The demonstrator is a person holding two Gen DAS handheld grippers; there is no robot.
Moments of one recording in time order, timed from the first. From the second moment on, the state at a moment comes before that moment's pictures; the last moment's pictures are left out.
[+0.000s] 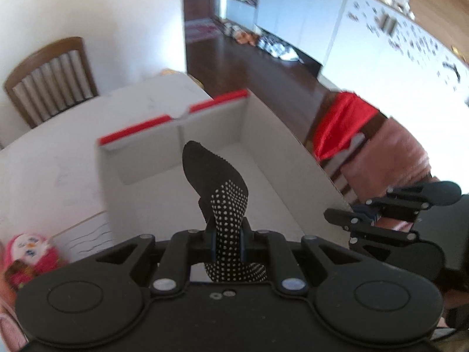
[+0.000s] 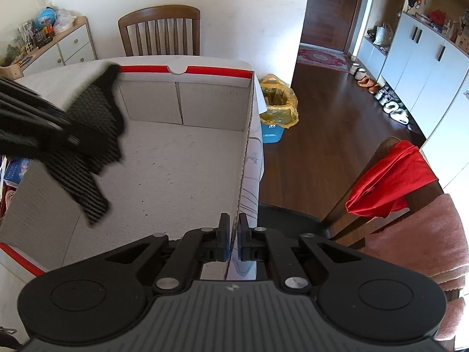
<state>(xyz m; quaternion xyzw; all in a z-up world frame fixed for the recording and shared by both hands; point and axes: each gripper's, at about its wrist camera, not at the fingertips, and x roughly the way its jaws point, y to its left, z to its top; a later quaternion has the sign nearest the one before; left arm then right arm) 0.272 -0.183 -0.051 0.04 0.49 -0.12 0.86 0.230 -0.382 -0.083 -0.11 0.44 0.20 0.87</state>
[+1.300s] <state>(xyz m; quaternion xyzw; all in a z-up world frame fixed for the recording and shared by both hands) 0.313 -0.216 -0.115 0.08 0.54 -0.15 0.83 0.231 -0.382 -0.083 -0.11 0.44 0.20 0.87</state>
